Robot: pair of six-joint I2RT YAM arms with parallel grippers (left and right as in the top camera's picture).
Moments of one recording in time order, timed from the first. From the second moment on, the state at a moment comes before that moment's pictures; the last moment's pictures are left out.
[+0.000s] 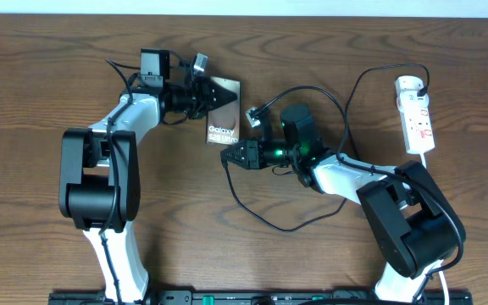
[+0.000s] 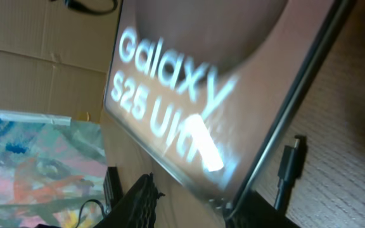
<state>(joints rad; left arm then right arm) -0.07 2.10 1.34 -0.12 1.10 -0.58 0.52 1.90 0.88 0.44 -0.86 0.68</state>
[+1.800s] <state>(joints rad) 0.22 2.10 1.34 0.21 1.28 -1.02 0.82 2.07 1.35 -0.46 -0.03 0.42</state>
